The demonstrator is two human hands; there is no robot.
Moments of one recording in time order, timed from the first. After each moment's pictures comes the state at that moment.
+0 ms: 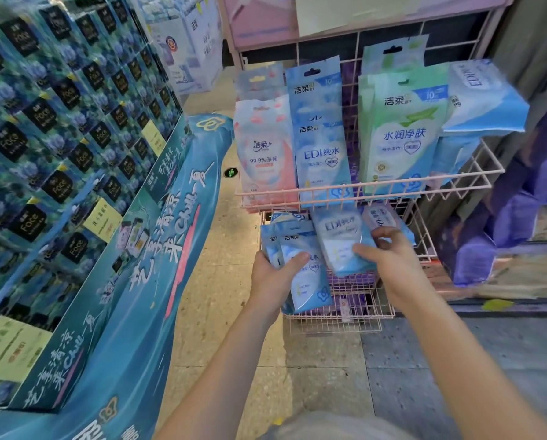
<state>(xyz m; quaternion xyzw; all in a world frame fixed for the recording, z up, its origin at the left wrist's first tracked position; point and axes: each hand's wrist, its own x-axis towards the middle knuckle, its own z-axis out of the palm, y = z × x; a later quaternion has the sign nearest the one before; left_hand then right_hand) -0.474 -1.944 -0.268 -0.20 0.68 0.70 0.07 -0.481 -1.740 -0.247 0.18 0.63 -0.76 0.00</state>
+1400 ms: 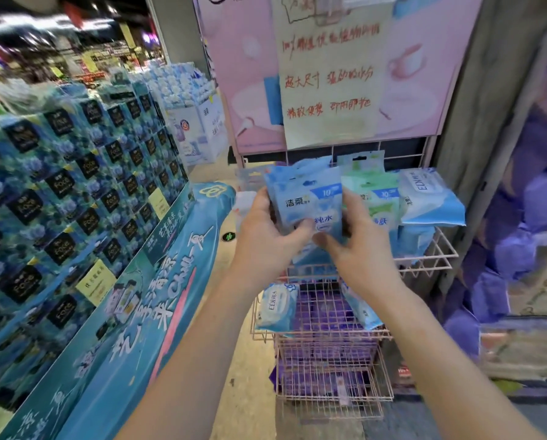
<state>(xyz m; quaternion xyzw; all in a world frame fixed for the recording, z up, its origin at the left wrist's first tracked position) -0.519 -1.918 -0.069 0.09 0.79 0.59 -0.16 -0.497 -1.764 -0.083 -0.10 0.81 -0.55 -0.19</state>
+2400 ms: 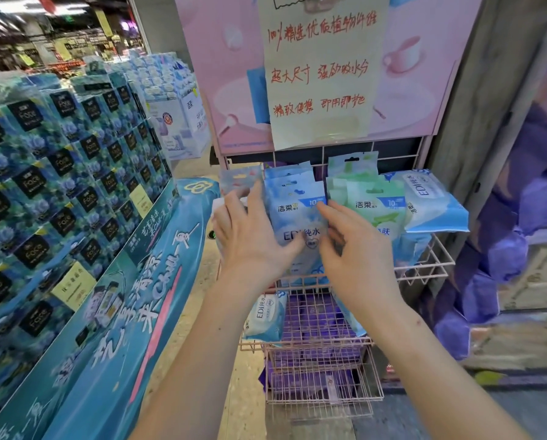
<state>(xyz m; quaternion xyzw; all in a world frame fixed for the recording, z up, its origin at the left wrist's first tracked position) -0.554 -1.912 -0.083 0.02 0.94 0.26 -0.23 -0.513 -1.763 -0.094 -0.07 0.87 -0.42 -0.26</state>
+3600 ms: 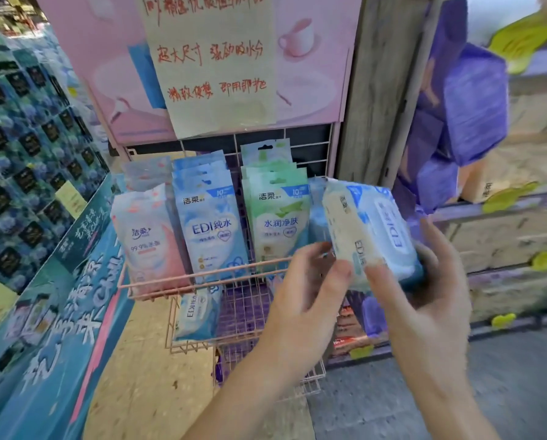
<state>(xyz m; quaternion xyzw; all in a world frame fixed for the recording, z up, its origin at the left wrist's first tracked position) -0.444 -1.776 -0.114 0.18 0.67 0.71 0.08 -0.406 -1.650 -0.116 0.08 0.63 -0.67 -0.37</state>
